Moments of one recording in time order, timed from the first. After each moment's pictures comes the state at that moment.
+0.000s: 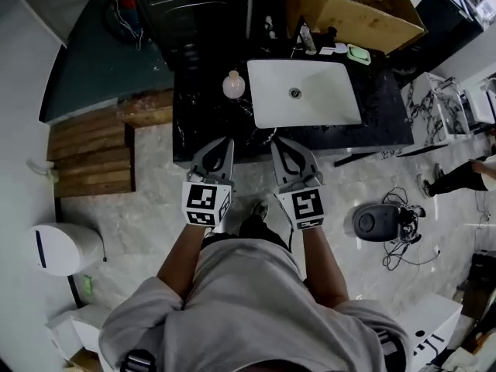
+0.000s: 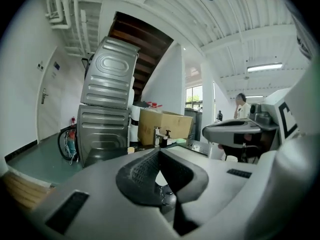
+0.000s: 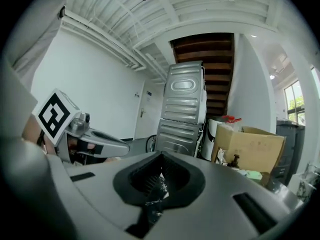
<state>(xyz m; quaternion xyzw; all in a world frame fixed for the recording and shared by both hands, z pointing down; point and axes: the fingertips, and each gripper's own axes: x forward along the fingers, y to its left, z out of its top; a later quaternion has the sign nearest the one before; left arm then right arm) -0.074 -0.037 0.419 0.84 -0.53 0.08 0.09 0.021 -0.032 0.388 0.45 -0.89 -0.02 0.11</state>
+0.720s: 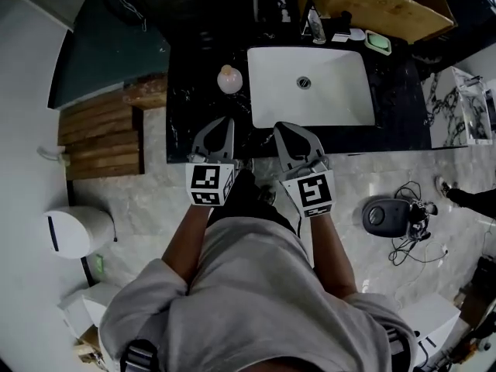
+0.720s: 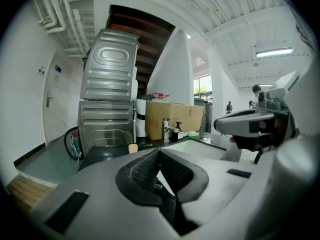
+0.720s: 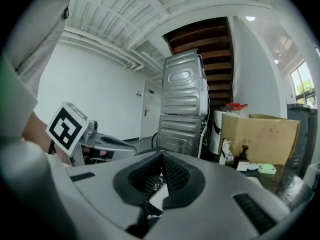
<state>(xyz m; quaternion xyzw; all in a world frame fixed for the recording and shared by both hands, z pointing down) -0.054 -0.130 0.461 0.81 -0.57 0.12 0.09 0.050 -0.114 0.422 0.40 -0.91 0.02 0.11</state>
